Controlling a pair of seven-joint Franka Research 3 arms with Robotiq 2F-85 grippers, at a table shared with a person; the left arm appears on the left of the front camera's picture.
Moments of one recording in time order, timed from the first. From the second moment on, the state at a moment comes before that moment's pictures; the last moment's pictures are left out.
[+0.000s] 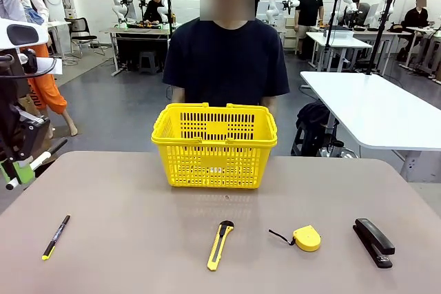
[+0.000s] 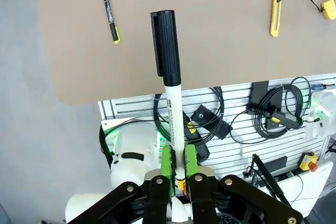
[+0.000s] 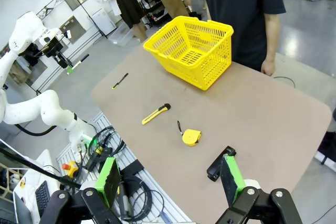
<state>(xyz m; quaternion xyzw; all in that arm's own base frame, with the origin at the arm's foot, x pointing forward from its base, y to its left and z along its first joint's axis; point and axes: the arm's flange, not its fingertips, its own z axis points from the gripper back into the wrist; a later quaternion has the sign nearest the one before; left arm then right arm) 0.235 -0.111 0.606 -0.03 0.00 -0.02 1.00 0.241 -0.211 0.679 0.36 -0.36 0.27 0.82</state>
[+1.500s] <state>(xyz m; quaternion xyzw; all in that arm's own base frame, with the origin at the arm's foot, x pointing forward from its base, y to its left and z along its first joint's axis) 0.530 -0.307 0.569 0.03 -0.03 -0.31 0.95 0.240 -0.211 0.680 0.35 -0.36 0.27 0.82</state>
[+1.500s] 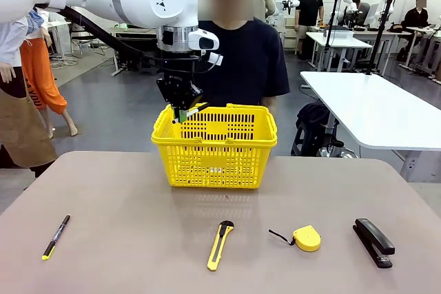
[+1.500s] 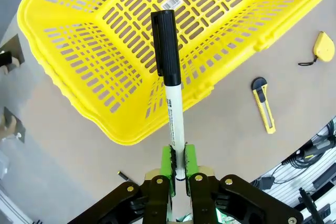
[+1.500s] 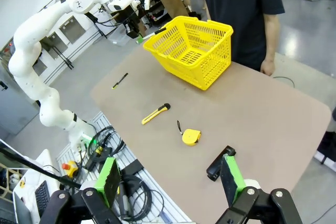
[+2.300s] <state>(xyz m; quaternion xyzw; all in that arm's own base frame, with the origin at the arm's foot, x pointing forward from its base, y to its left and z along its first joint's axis) 0.530 -0.312 0.566 0.03 -0.03 -0.31 0.95 0.240 -0.211 0.680 0.35 -0.36 0.27 0.82</state>
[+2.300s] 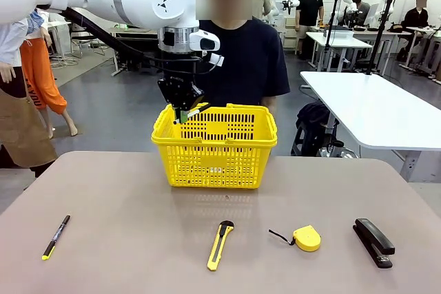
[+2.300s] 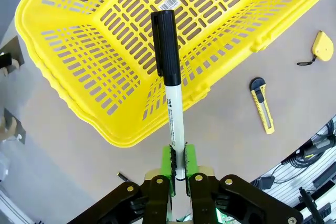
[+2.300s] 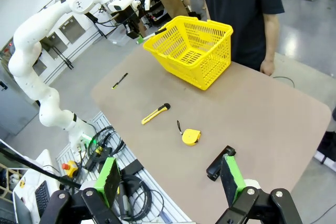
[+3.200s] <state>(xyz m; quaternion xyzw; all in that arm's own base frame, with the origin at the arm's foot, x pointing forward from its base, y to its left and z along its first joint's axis) 0.615 -0.344 0.468 0.07 0.00 -0.33 0.94 0.240 -0.211 0.680 0.35 -0.36 0.27 0.82</state>
